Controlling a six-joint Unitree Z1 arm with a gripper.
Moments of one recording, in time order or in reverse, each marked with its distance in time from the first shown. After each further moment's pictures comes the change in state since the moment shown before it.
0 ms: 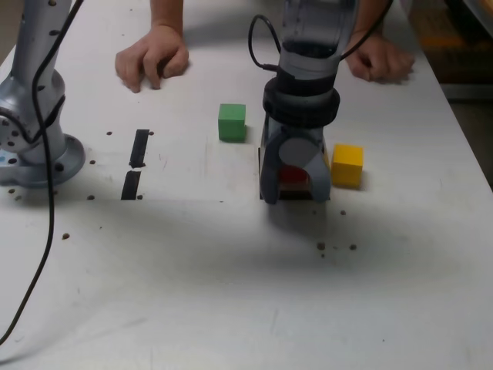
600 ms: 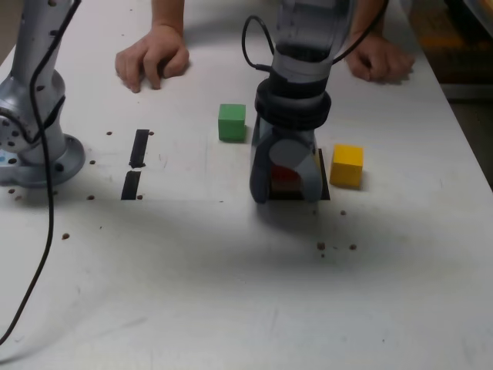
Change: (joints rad) arm 0.001 -0.004 0.025 0.009 0.003 0.006
